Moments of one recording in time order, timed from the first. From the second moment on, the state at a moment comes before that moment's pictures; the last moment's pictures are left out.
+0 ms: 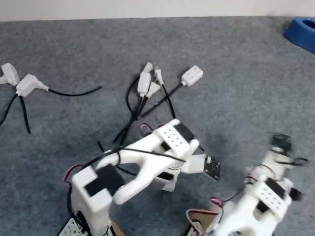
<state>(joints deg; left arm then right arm) 43.9 14.9 16.6 83.5 -48.4 44.2 -50.0 80.7 36.4 22.5</state>
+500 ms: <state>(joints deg) 38.3 8.5 24.1 69.5 -45.6 51.3 -49.9 62.1 33.5 14.1</state>
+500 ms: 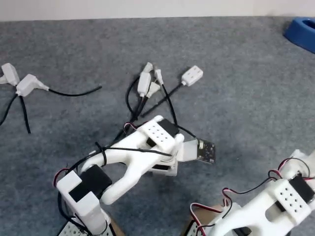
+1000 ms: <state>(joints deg) 39.8 8.5 21.5 69.8 -45.3 52.0 -49.9 60.1 33.5 16.1</state>
